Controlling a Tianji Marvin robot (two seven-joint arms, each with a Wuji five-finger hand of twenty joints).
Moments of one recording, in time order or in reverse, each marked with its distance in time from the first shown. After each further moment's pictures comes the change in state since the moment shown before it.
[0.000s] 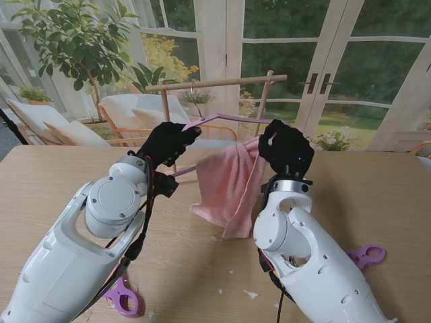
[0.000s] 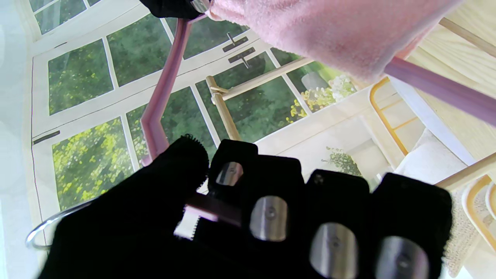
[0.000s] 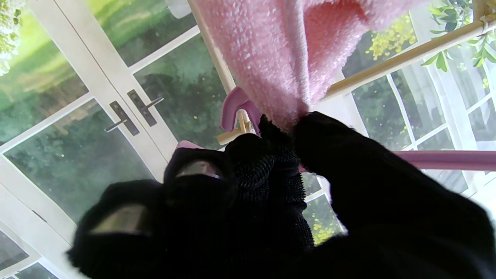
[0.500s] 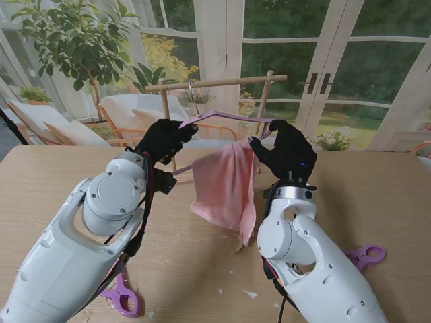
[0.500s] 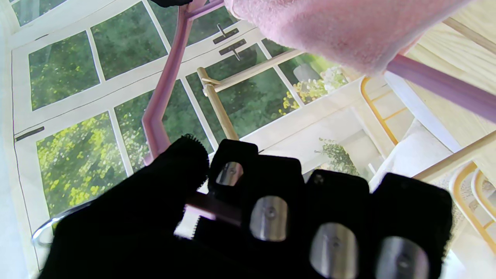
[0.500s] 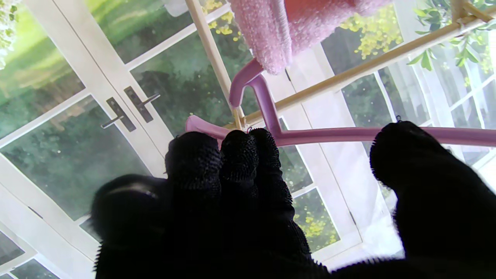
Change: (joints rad) left arm -0.016 0.000 -0.002 -0.019 0.015 0.073 0.005; right arm -0.056 0.013 0.021 -0.047 -0.028 -0.037 0.003; left_hand 0.000 -0.001 0.002 0.000 0.002 0.000 0.000 0.000 0.000 0.000 0.000 0.000 0.000 0.000 0.000 0.000 0.000 0.000 0.000 0.000; right_hand -0.309 0.032 -0.146 0.017 -0.171 0.149 -0.401 0.091 -0.278 0.074 -0.066 -0.032 -0.244 0.063 -0.112 0.021 -0.168 0.011 -0.009 0.000
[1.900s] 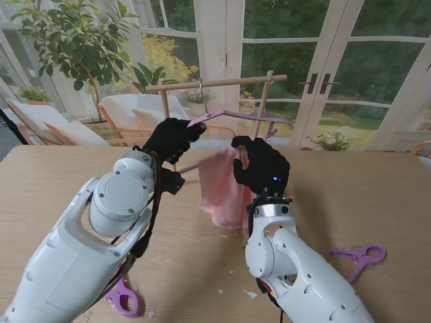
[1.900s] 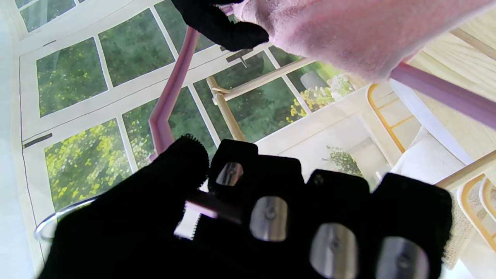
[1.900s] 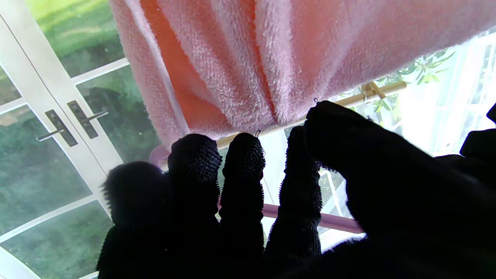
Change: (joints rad) left arm -0.017 -0.015 0.041 -0.024 -0.002 0.045 0.022; right arm 0.029 0.014 -0.131 0.118 -0.109 -0.097 -0.075; left_hand 0.000 0.000 0.000 0.000 0.000 0.000 0.000 0.000 0.000 0.000 0.001 0.000 0.000 0.000 0.000 0.000 0.000 0.000 0.000 0.003; right_hand 0.251 -0.172 0.252 0.012 -0.008 -0.393 0.004 0.100 -0.008 -0.080 -0.008 0.069 -0.083 -0.003 -0.002 0.060 -0.130 -0.013 -0.064 0.000
